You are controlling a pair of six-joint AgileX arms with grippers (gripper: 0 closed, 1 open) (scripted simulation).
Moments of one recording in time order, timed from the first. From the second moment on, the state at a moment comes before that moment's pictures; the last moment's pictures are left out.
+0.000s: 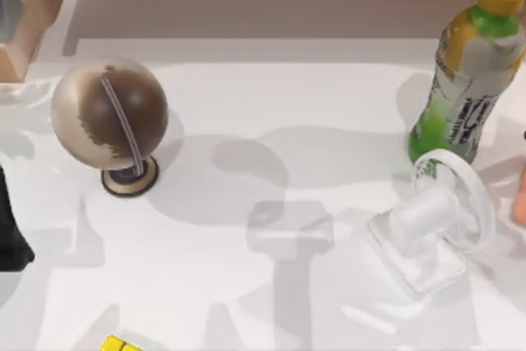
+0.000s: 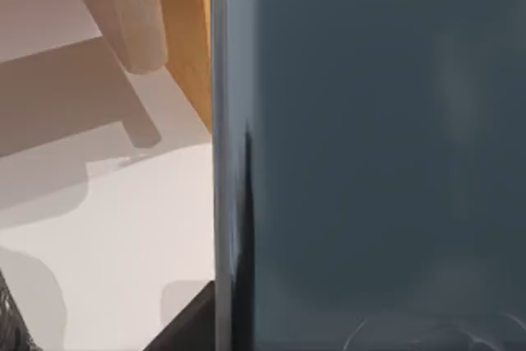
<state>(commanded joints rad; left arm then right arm) 0.00 0.00 0.00 0.00 0.00 0.00 0.40 1.01 0.46 0.02 0.81 0.42</state>
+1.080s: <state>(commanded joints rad) 0.00 0.00 0.00 0.00 0.00 0.00 0.29 1.15 0.46 0.20 0.70 0.32</state>
